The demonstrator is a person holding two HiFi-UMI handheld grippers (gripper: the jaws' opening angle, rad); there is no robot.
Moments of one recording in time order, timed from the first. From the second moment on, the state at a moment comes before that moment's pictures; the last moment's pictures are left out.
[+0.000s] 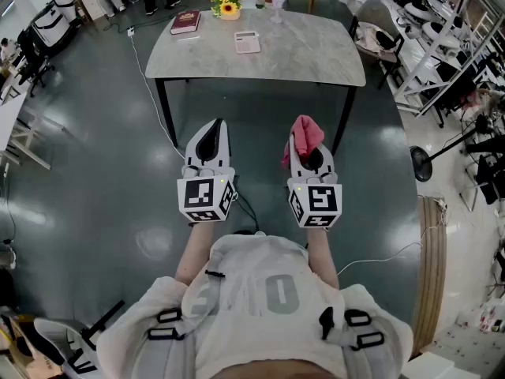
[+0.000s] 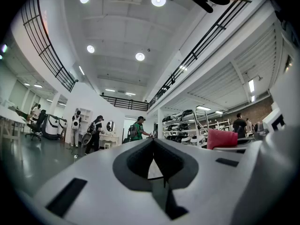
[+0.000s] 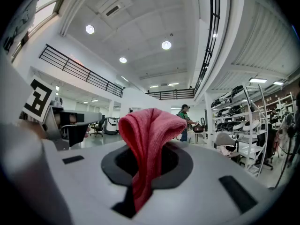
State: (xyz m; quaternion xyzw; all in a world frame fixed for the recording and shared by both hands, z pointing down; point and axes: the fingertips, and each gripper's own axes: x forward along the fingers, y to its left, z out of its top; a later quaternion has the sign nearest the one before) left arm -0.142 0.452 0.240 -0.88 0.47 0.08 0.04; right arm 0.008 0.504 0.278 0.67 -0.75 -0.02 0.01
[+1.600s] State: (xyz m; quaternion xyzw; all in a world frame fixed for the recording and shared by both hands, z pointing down) left arm -0.105 0.351 0.217 -0.87 0.48 0.09 0.03; right arm 0.063 0.428 0.280 0.66 -0.75 0.00 -0.02
